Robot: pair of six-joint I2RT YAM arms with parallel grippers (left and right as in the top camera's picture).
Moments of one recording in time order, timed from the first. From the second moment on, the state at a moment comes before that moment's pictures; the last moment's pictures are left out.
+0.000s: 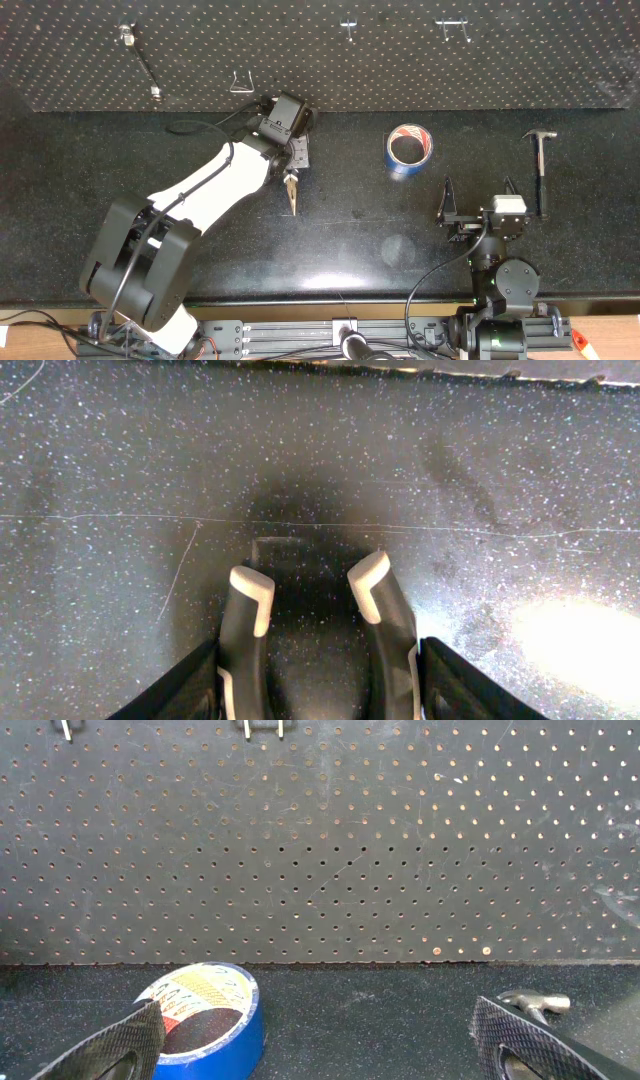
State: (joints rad) left arm -0.50 1.83 1.11 -0.46 -0.11 -0.56; right arm -0.07 0.01 0.01 -0.07 -0.07 -0.01
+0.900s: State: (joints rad) left arm -0.48 1.54 1.10 -0.73 -0.07 -0.55; right arm -0.07 0.01 0.01 -0.07 -0.07 -0.01
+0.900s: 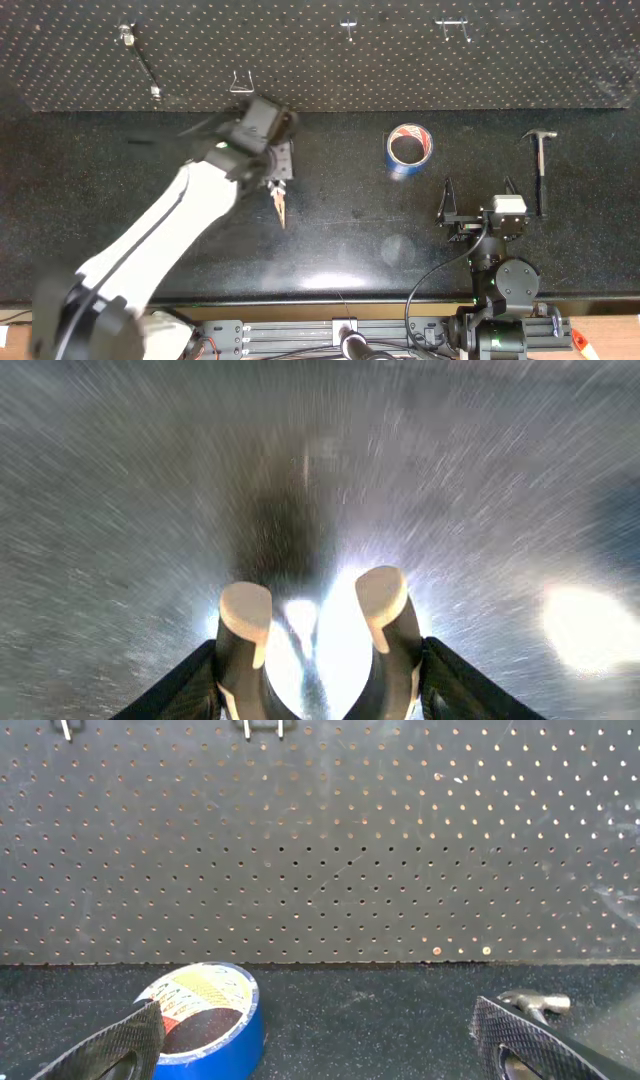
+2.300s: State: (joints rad) left arm -0.03 0.84 0.99 -0.42 0.00 0.00; right arm -0.07 0.01 0.01 -0.06 -0.07 -0.01
